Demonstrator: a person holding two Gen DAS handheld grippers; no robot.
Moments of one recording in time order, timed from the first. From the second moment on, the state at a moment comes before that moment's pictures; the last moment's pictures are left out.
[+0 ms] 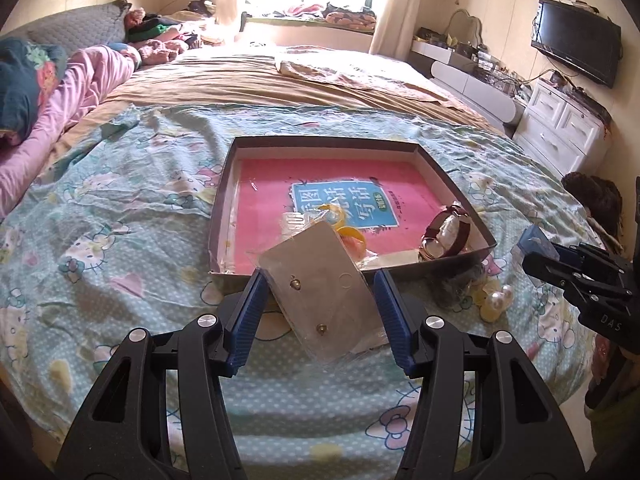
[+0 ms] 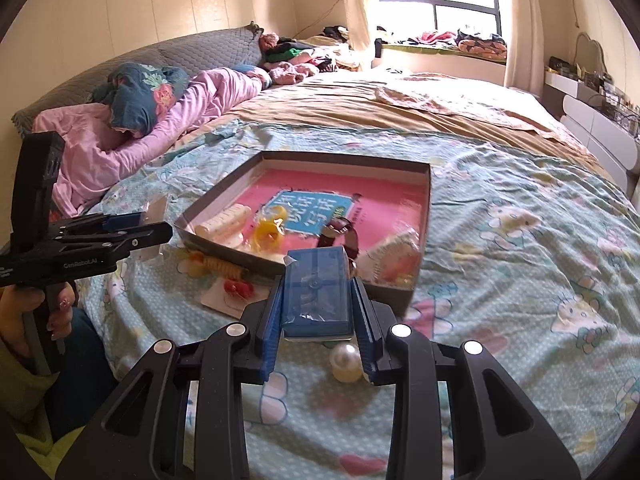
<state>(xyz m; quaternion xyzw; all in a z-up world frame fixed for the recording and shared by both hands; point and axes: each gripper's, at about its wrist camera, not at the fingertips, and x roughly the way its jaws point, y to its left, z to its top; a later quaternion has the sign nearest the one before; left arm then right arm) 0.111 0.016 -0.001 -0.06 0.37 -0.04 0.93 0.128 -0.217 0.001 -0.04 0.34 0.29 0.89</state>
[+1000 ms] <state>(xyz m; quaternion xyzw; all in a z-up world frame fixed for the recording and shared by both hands) 0.172 0.051 -0.022 -0.06 0.39 0.00 0.92 0.183 -0.146 -0.022 -0.09 0.35 0.30 0.88</state>
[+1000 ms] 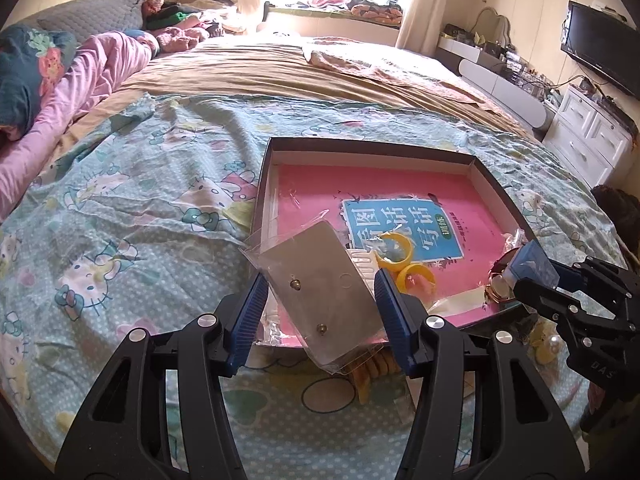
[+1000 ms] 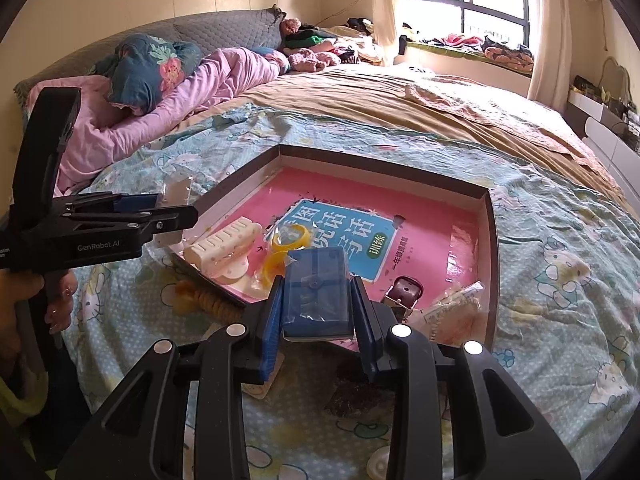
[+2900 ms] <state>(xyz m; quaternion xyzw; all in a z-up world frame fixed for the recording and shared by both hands) 0.173 0.033 0.000 -0.05 0.38 -0.01 0.93 0.178 -0.187 0.013 -0.05 0.31 0.26 0.91</state>
